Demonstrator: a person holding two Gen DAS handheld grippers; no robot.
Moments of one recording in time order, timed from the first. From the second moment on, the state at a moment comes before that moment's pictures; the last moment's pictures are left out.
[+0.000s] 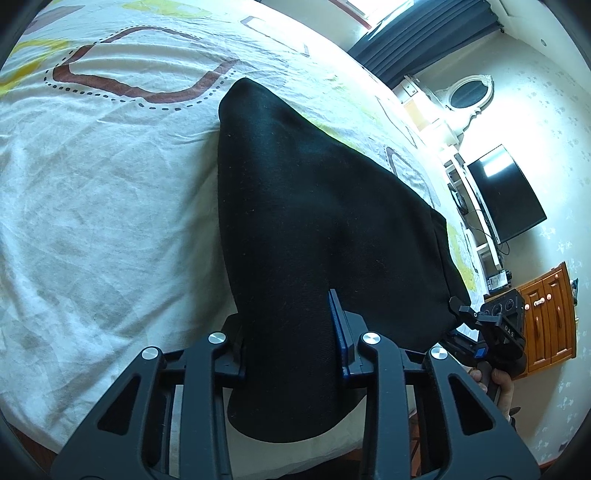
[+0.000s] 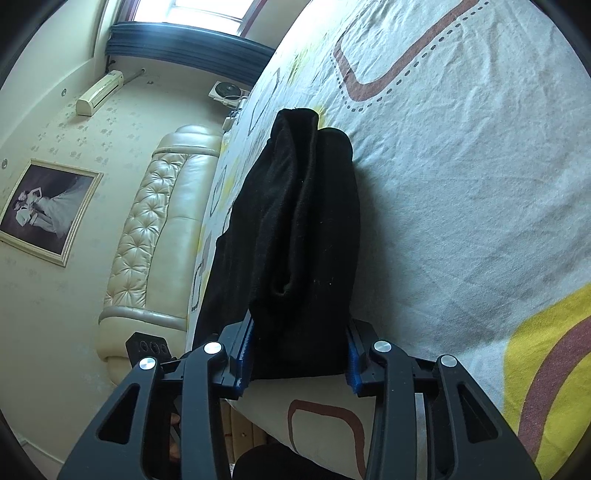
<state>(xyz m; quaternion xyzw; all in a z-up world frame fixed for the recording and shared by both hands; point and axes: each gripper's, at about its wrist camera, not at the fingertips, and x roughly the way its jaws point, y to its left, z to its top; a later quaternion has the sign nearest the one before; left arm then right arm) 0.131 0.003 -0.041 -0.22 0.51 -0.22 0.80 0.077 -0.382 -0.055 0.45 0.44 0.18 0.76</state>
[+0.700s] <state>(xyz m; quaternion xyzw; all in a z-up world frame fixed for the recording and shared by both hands) 0.126 0.021 -0.048 -0.24 0.51 -0.24 0.79 0.065 -0.379 -0.064 0.45 0.46 0.17 0.75</state>
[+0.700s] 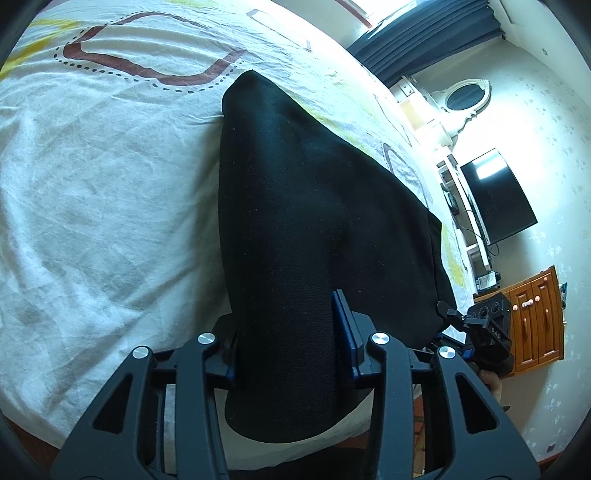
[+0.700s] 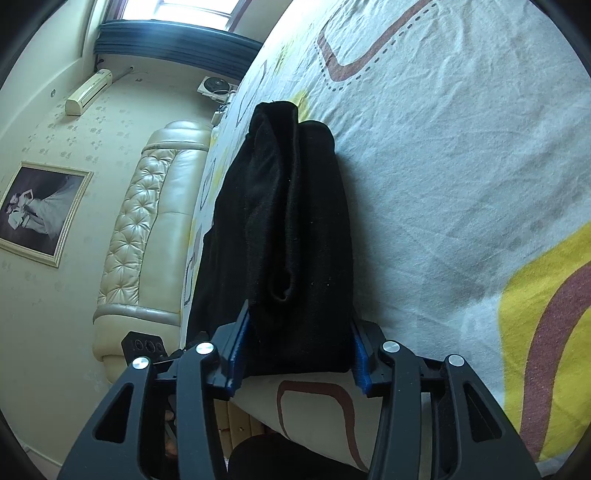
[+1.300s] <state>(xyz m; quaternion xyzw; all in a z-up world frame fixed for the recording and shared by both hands) 0.150 0.048 -0.055 -0.27 0.49 -0.26 0.79 0.155 -0.413 -0.067 0.51 0.40 0.17 0.74</state>
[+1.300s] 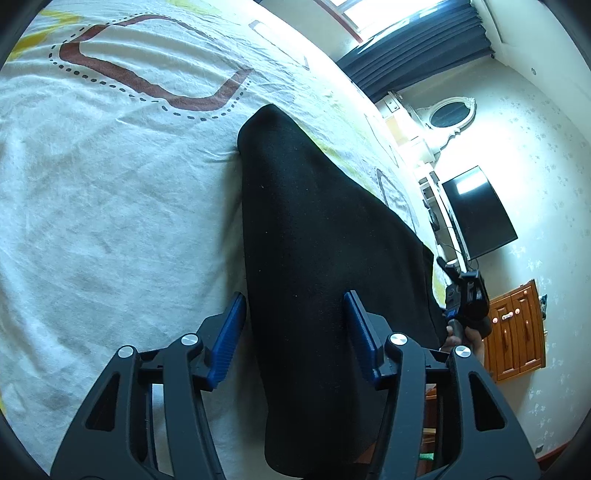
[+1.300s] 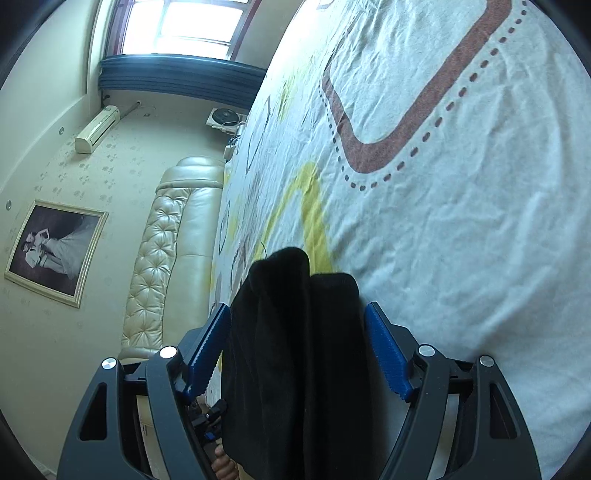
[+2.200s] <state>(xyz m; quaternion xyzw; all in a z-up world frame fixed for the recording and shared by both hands) 0.133 0.015 -0.051 -0.16 0.50 -0.24 0.82 0.057 -0.395 -0.058 0.40 0.47 0.18 0.77</state>
